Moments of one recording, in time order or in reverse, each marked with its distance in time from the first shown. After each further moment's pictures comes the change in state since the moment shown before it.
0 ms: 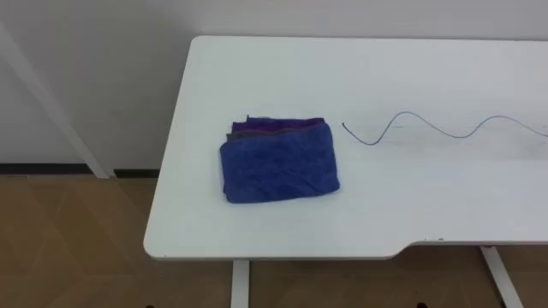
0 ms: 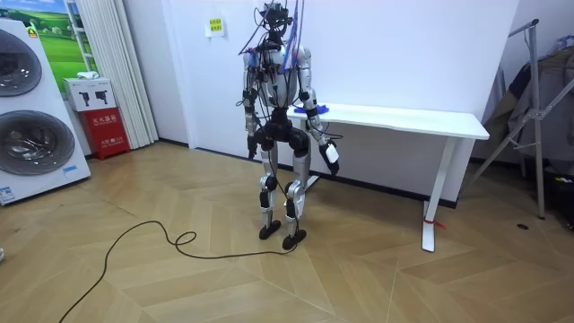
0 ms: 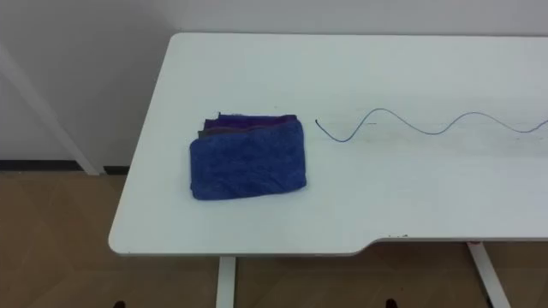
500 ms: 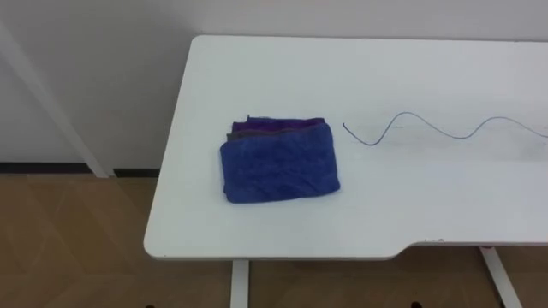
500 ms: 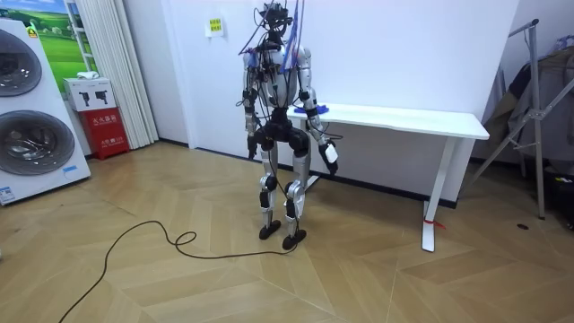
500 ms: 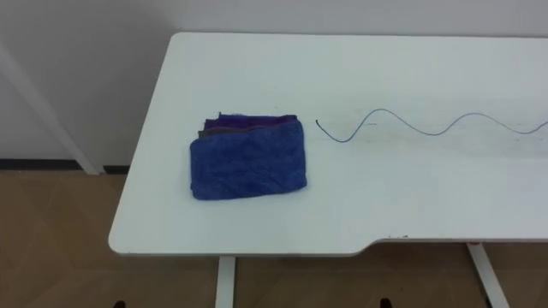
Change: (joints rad) left arm 0.004 0.001 0.002 0.001 0.000 0.000 0.000; right arm -0.001 0.000 0.021 0.001 0.039 0.000 0.027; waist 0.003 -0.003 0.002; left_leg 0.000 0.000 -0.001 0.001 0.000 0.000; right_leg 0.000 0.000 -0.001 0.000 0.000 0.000
